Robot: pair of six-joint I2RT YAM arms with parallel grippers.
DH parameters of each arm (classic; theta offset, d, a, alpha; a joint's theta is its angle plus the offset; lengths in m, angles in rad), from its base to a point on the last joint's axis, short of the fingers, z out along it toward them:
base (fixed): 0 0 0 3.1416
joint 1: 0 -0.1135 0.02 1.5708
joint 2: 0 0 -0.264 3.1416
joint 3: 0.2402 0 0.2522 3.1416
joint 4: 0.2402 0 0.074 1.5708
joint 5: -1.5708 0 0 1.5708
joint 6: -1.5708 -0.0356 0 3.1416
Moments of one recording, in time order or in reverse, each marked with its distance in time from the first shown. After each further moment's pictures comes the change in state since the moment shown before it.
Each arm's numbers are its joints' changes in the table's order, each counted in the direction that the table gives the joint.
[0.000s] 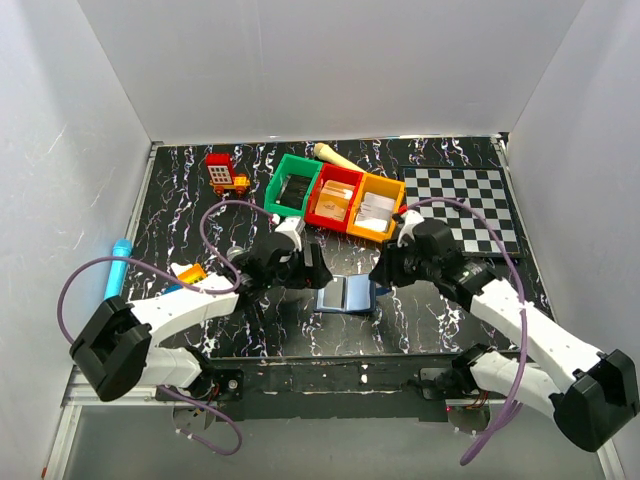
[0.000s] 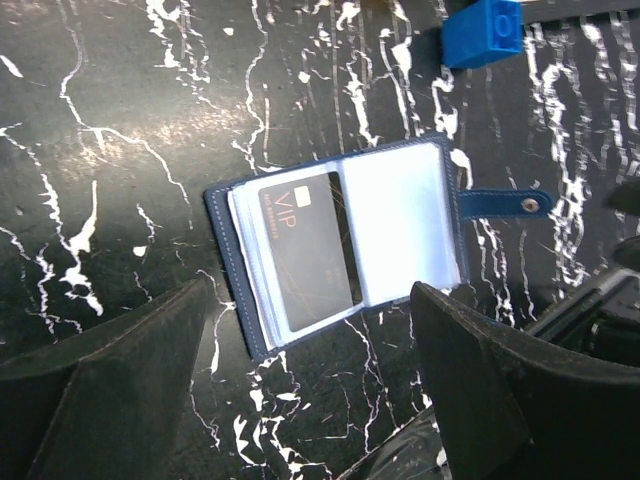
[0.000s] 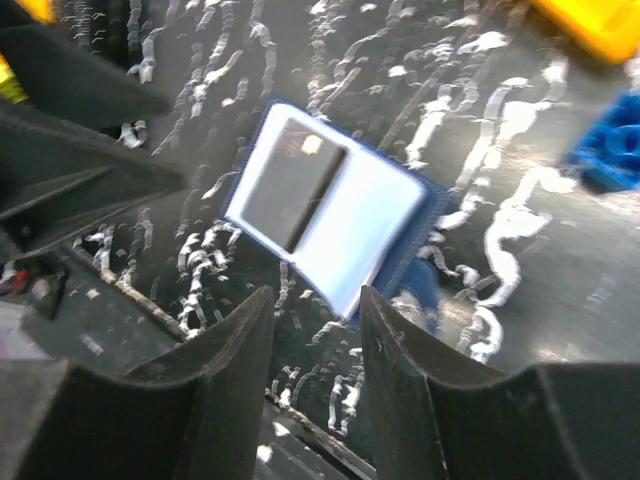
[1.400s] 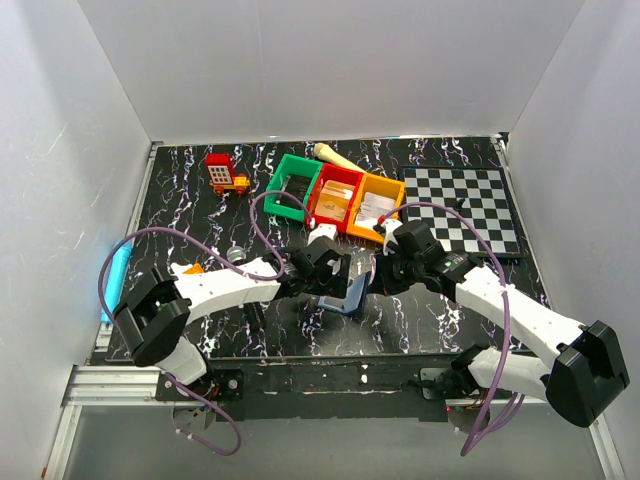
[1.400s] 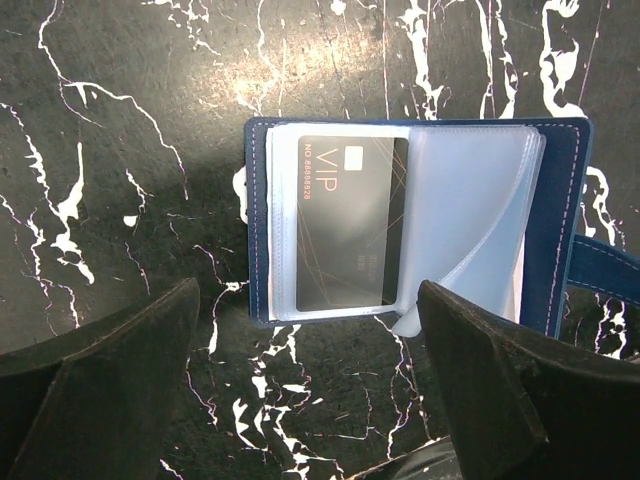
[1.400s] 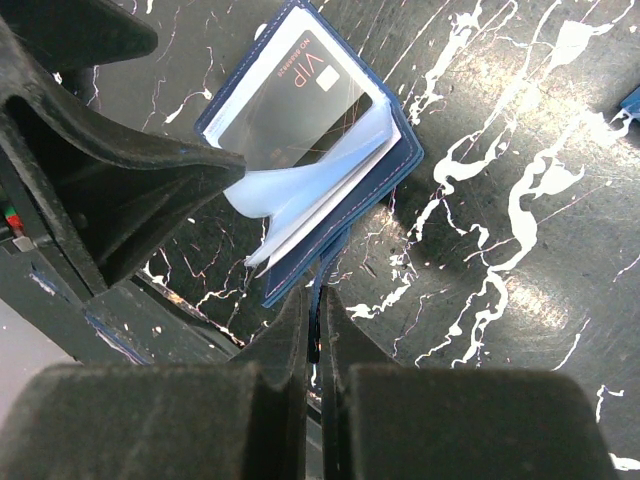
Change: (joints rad) left arm 0.183 0.247 0.254 0.278 0.230 0.006; right arm -0.072 0.112 -0.005 0.006 0.077 0.066
